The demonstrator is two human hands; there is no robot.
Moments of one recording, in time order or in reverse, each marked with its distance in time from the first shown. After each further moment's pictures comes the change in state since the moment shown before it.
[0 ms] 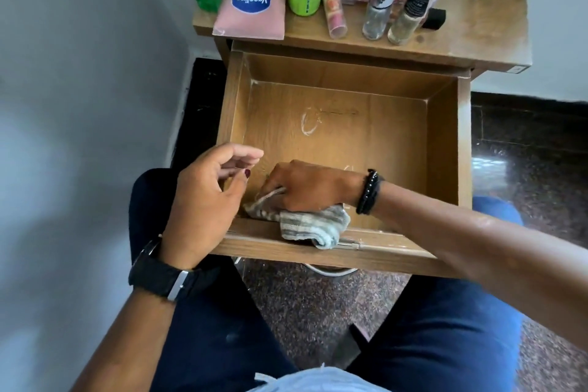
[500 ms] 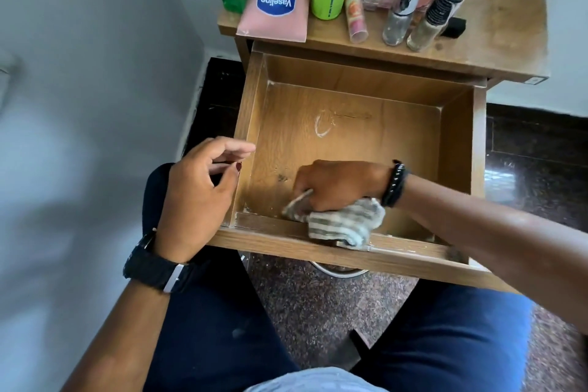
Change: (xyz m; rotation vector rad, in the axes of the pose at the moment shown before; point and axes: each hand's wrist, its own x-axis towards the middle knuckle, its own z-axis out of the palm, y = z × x) left_hand -0.001 -0.014 -0.019 0.051 0.100 0.062; right_hand -0.007 0.012 -0.010 -0.106 -0.147 0.060
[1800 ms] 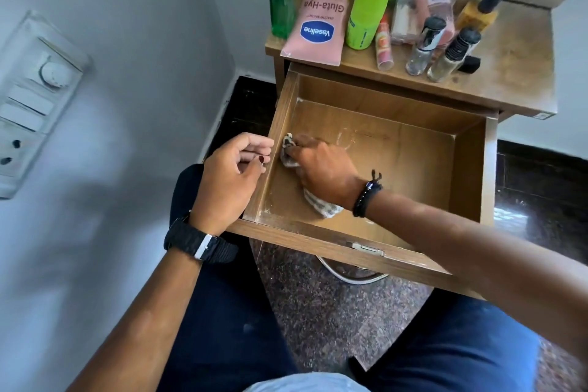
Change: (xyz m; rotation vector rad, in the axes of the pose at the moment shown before) left_hand 0.005 -0.010 -0.003 -0.130 0.052 -0.092; right_hand 0.045 -0.011 0.009 -0.381 0.731 0.039
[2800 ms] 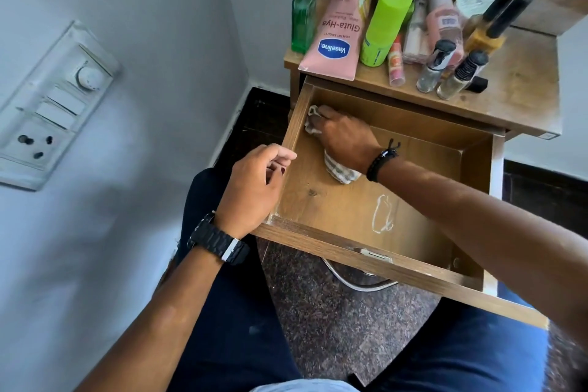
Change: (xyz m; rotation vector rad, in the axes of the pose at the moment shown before) left_hand -0.003 0.003 0.005 0.220 -0.015 0.137; right_hand 0.045 0.040 -0.015 -0.177 0.051 -0.036
